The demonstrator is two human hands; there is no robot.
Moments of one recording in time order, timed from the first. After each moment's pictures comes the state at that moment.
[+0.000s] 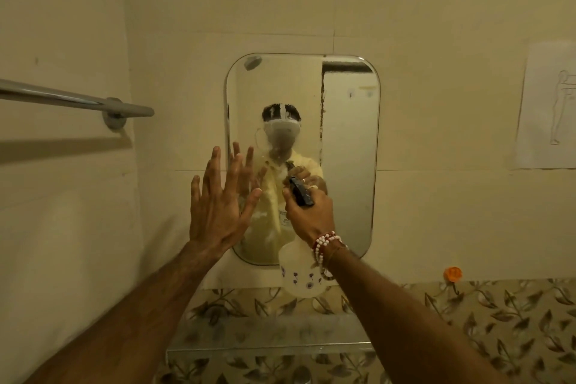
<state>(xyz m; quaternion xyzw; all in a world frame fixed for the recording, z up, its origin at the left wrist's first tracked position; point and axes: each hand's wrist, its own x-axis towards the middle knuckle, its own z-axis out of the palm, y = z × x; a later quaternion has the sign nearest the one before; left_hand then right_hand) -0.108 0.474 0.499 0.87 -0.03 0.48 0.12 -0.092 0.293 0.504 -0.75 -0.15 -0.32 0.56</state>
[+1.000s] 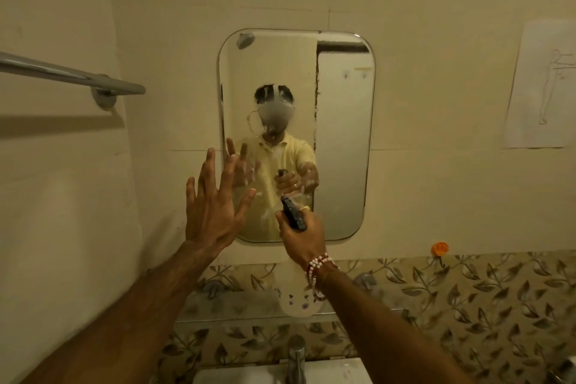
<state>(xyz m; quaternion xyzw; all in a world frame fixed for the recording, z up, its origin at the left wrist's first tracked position) -0.116 0.476 0.461 0.89 -0.03 0.45 0.13 -0.114 0.293 0.430 -0.75 -0.13 -0.24 0.60</state>
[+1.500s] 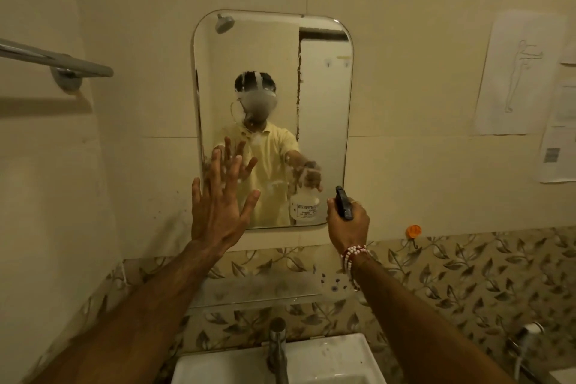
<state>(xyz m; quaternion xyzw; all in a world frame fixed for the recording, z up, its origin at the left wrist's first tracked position) -0.111 0.431 0.434 0.89 -0.07 0.42 0.16 -0.108 0.192 0.417 -0.69 0.05 -0.35 0.63</state>
